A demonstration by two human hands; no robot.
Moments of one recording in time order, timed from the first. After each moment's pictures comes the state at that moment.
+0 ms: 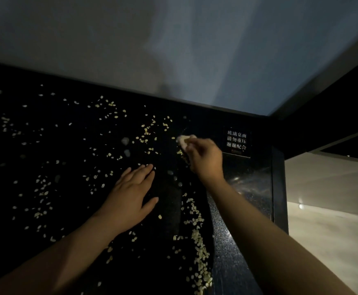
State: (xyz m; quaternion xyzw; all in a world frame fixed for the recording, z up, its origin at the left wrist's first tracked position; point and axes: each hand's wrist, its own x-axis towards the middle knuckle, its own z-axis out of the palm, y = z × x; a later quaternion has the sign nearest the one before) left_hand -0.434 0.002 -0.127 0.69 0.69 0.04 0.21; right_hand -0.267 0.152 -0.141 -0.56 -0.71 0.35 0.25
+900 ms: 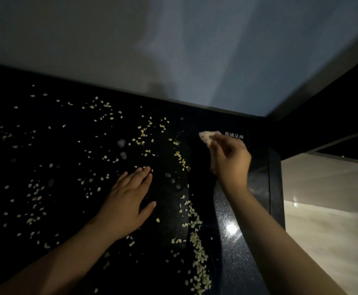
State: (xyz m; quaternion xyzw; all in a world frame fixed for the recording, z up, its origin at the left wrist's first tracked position) left_hand -0.435 -0.002 -0.133 0.70 0.69 0.04 0.20; right_hand -0.228 0.159 -0.117 -0.62 -0.64 0.31 0.34
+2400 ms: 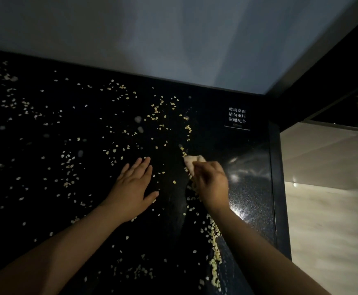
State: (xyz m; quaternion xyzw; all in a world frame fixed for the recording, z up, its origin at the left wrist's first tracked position) left_hand -0.445 -0.064 -0.117 0.68 0.69 -0.04 0.25; right_hand -0.232 0.011 -0.144 -0.58 -0.70 0.32 0.26
